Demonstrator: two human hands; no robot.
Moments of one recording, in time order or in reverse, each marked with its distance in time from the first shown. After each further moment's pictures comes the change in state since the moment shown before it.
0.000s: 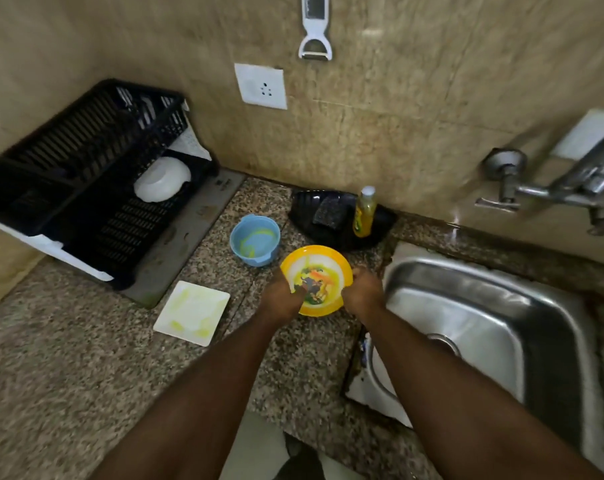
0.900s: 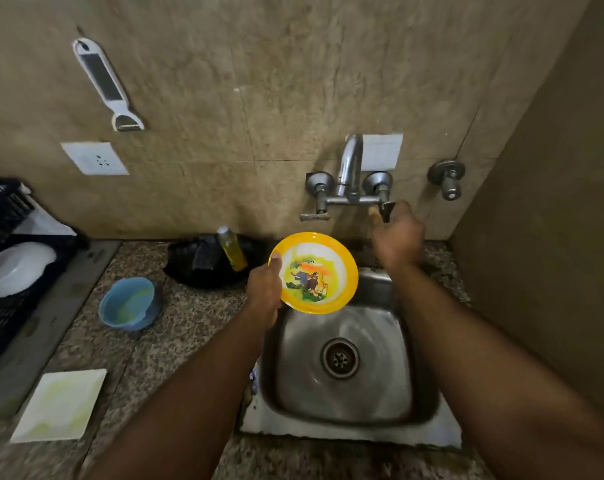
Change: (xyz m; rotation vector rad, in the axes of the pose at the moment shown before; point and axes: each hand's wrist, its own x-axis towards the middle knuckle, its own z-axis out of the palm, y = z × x) left_hand -0.031 0.232 0.134 -0.751 0.005 -0.047; right_hand 0.010 0.165 -0.291 0.240 0.904 -0.022
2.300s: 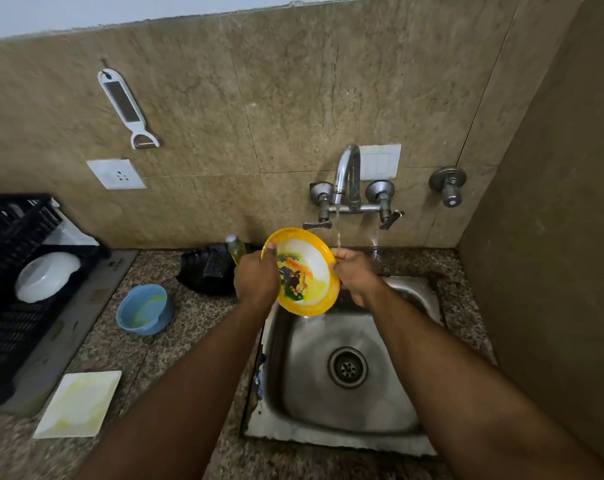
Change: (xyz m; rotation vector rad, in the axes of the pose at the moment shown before) left_hand -0.028 0.042 -0.010 0.452 0.255 0.406; right_hand -0.056 -0.006 0.042 0.616 -0.751 0.344
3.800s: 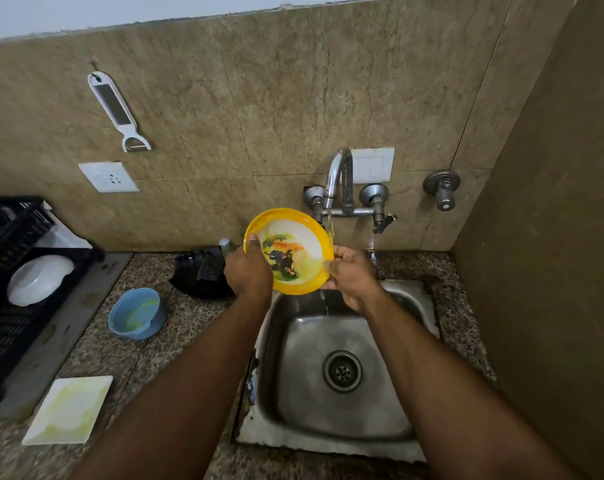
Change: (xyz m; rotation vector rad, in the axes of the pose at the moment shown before) left_hand 0.004 0.026 0.014 -0.171 0.251 -0.094; right_hand -0.020 -0.020 -0.004 0.191 -0.043 -0.013
